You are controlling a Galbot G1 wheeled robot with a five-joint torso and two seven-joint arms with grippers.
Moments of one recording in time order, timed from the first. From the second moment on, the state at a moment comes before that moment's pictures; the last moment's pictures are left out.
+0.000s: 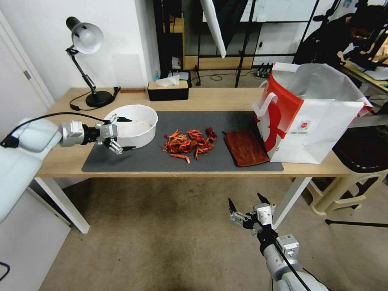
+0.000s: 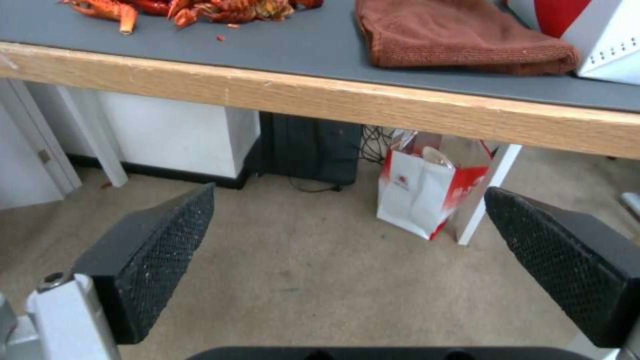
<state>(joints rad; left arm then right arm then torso) 0.36 -0.65 -0.01 -1.34 -0.09 -0.18 1.08 -1.74 1.61 0.54 2.19 -0.12 -0.18 -0.23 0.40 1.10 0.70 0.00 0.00</state>
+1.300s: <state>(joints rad) 0.09 -0.73 0.24 -1.19 0.18 -0.32 1.29 -1.74 1.61 0.56 2.17 -0.11 -0.17 -0.22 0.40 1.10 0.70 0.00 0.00</state>
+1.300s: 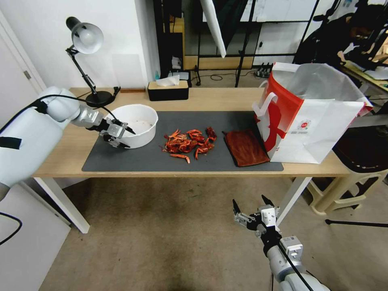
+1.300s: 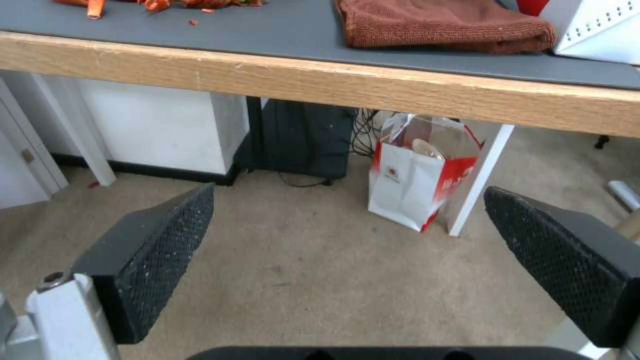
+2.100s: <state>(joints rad) 0.18 -0.65 0.15 -1.29 0.18 -0.36 1.30 -1.75 1.61 0.55 2.17 -0.11 -0.17 -0.22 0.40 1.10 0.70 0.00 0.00</state>
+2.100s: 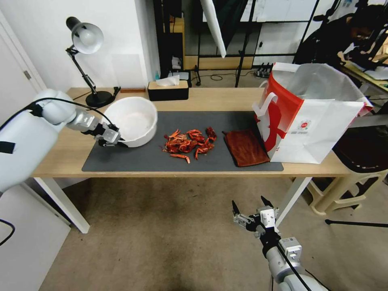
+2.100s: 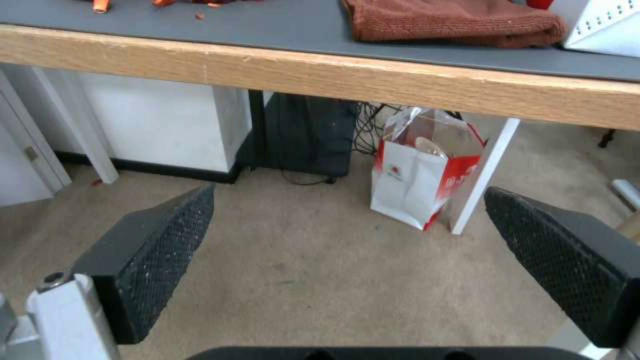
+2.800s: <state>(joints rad) 0.66 -0.41 -0.15 -1.98 0.06 -0.41 1.28 -1.77 1.61 0.54 2.18 -0.12 -0.16 -0.22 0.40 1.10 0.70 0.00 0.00</state>
